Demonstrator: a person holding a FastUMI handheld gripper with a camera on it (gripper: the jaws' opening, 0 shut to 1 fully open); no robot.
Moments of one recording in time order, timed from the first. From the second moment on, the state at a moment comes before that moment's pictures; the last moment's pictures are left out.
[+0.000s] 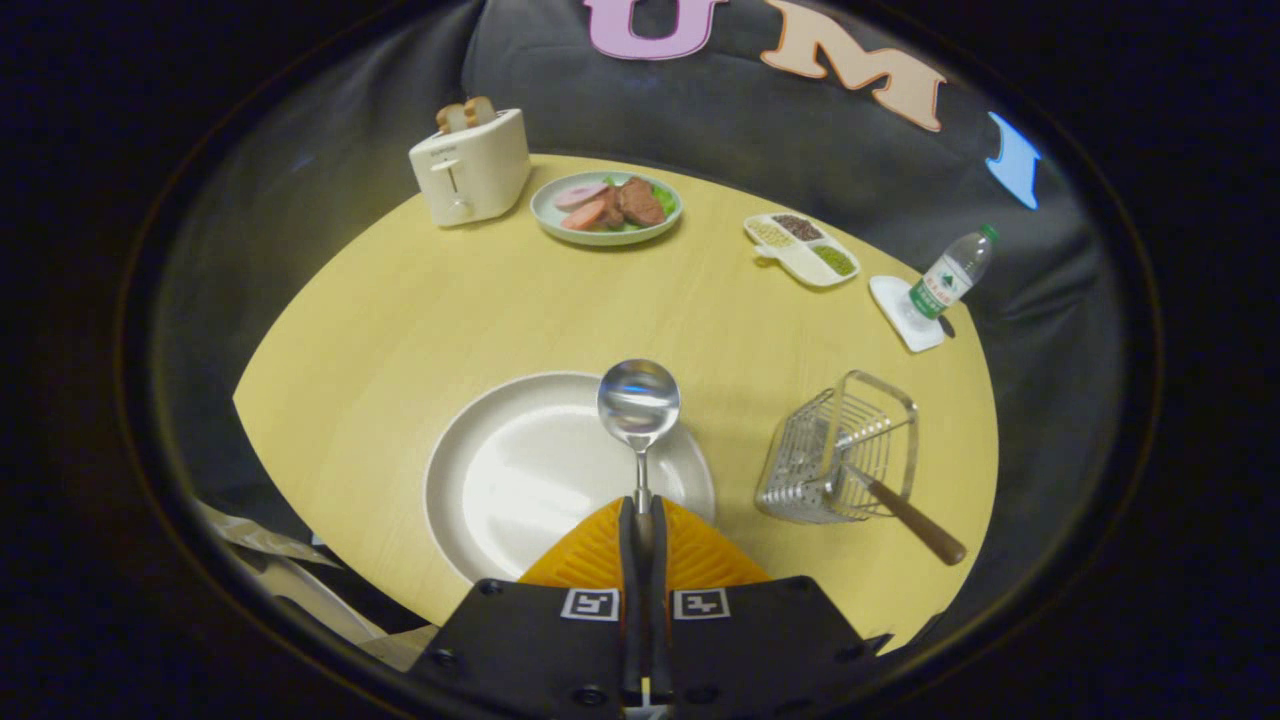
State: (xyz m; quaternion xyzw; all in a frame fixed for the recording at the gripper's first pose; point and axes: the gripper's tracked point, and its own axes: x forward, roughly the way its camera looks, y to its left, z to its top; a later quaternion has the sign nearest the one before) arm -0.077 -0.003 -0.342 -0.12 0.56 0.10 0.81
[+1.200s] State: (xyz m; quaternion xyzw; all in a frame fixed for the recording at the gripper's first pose) arm -0.055 -0.125 -0.312 -0.18 0.64 0.04 0.74
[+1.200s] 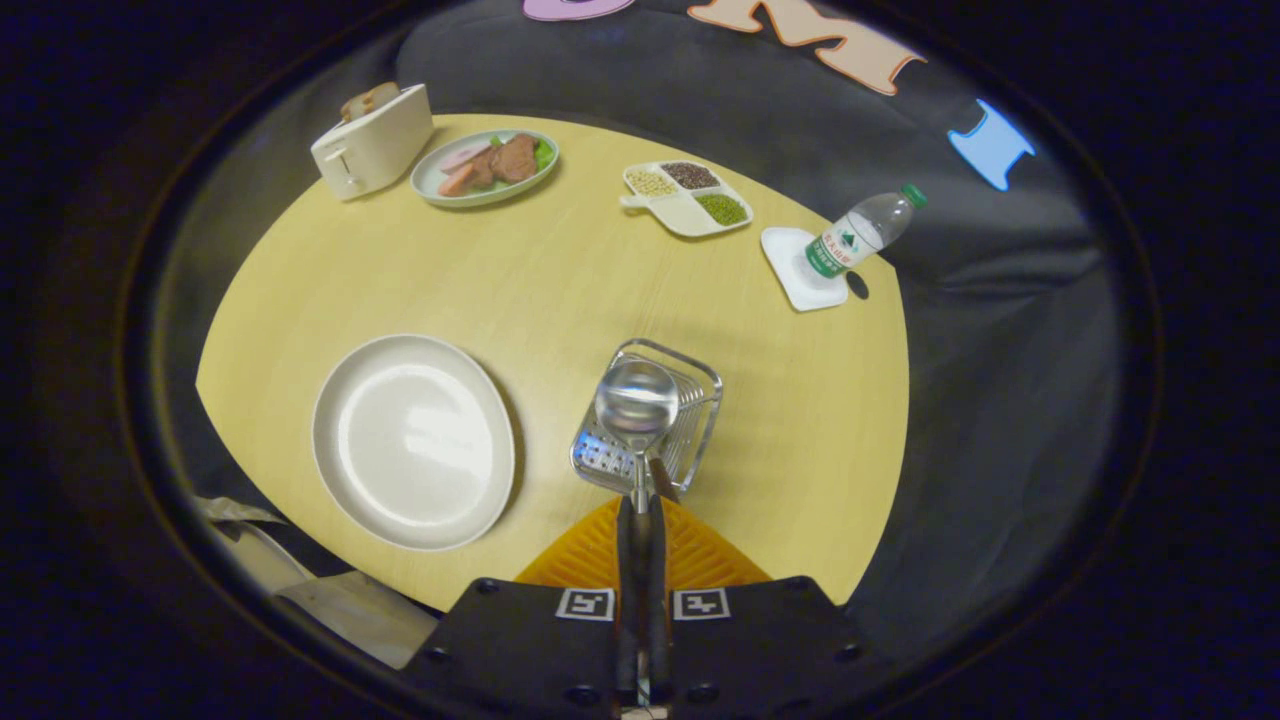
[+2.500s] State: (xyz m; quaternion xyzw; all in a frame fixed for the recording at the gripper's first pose) arm -0.027 -0.076 -0.236 -0.07 0.37 0.00 0.92
